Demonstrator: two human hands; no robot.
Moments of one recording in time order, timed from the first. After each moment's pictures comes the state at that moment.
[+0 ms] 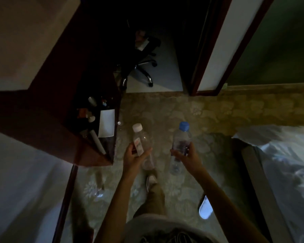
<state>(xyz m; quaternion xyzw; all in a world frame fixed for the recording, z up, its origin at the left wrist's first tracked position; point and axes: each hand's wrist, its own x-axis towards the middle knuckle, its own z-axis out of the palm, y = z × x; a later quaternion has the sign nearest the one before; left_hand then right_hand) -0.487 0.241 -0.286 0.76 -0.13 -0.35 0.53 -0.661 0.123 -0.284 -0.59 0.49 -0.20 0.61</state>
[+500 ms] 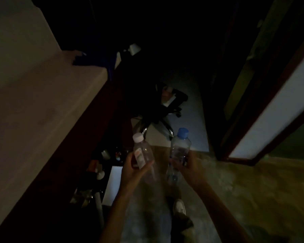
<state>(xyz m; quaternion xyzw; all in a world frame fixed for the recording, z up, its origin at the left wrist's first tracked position) -0.190 -0.044 -0.213 0.72 -0.12 -0.28 0.62 -0.328 -0.193 -0.208 -0.69 0.38 -0.19 0.58</state>
